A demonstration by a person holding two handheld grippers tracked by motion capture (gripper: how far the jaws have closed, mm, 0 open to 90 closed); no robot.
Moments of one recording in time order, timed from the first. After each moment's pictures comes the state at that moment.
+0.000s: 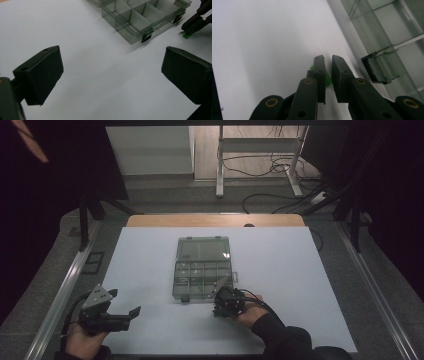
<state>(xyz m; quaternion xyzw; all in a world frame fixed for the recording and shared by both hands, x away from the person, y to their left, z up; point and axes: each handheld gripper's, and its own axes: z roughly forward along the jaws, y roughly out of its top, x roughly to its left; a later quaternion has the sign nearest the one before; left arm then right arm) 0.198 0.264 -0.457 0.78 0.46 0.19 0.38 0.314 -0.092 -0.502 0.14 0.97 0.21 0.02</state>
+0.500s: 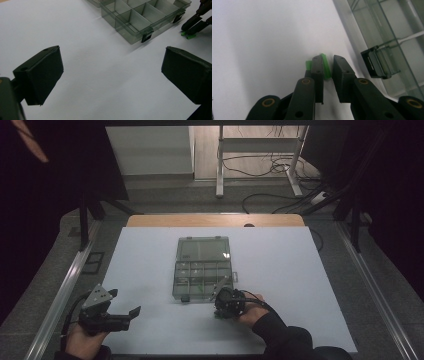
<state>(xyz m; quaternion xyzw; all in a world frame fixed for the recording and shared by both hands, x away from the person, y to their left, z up) 0.199 0.263 -0.457 0.78 0.46 0.19 0.38 0.312 -0.092 -0.505 0.12 0.97 0.19 0.04</state>
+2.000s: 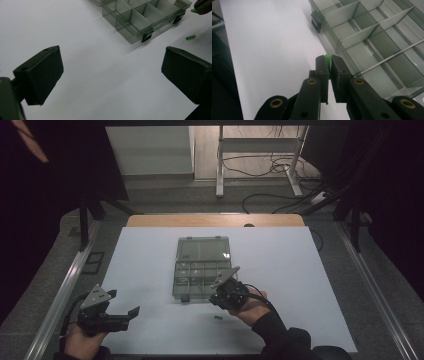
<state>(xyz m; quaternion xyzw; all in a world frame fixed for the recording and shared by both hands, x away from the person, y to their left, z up) 0.197 0.266 -0.457 0.78 0.47 0.19 0.38 0.307 -0.095 -0.458 0.18 0.94 0.30 0.05</state>
